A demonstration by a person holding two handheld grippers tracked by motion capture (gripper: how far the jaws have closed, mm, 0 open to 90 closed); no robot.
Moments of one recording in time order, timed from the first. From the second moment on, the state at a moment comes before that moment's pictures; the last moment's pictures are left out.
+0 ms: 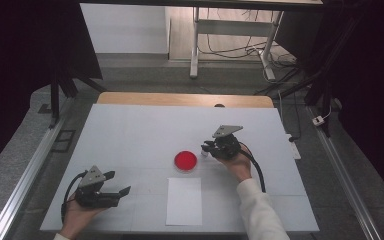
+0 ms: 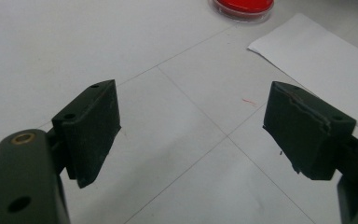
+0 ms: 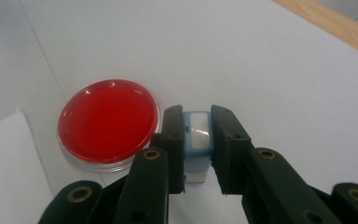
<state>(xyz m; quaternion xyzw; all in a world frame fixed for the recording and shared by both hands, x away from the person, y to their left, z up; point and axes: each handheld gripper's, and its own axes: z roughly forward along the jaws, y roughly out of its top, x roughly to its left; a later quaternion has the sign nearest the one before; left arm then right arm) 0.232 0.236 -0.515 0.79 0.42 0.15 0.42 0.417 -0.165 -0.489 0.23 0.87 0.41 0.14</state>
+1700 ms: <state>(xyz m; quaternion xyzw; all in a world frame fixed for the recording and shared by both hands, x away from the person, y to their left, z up) 0.232 0.228 -0.514 0.79 0.41 0.16 0.43 0.351 -0.206 -0.462 0.27 0.81 0.50 0.14</state>
